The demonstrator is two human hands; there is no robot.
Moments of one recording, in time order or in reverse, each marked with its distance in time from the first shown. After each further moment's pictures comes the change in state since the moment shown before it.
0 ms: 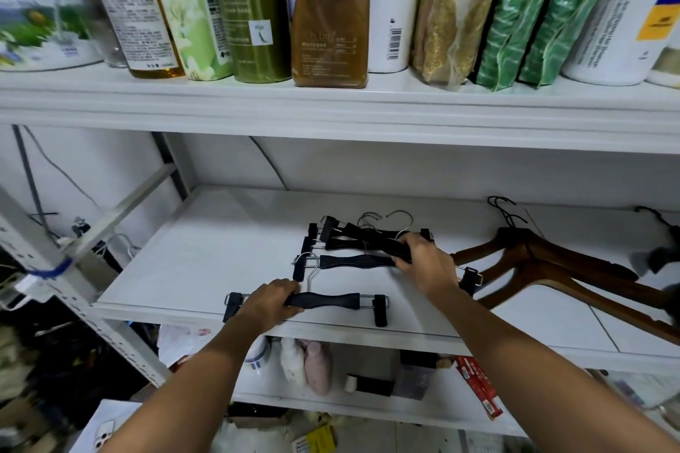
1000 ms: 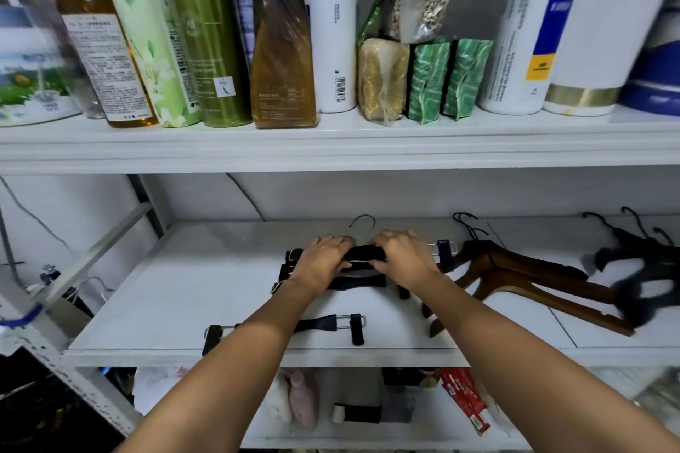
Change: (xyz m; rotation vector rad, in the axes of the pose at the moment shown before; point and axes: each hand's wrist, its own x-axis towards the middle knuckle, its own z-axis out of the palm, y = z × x) left_hand 0.062 0.146 -0.079 0.241 0.318 0.312; right_hand 0.001 -0.008 -0.062 -0.208 0.081 -0.276
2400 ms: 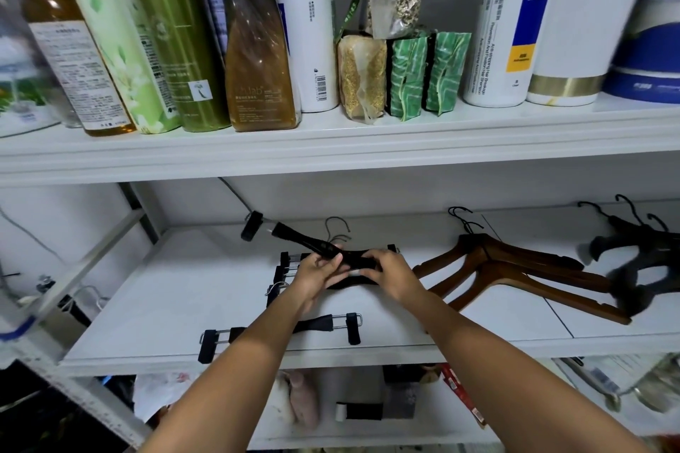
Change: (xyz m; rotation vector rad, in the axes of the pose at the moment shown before) left_hand -0.018 0.020 0.017 -1.716 0.029 -0.624; right_hand -0.010 -0.001 0.037 0.587 -0.115 0.256
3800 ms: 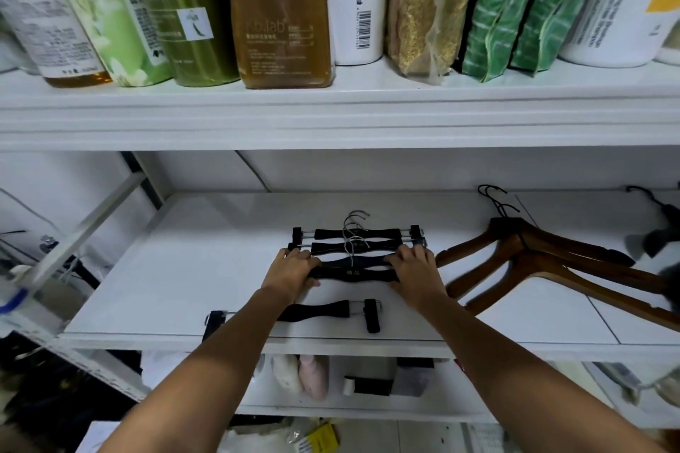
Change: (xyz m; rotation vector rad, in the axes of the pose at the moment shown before) left_hand 0.046 -0.036 -0.103 1.867 -0.138 0.252; right_hand 0.018 0.050 0.051 -0.714 -0.077 -0.098
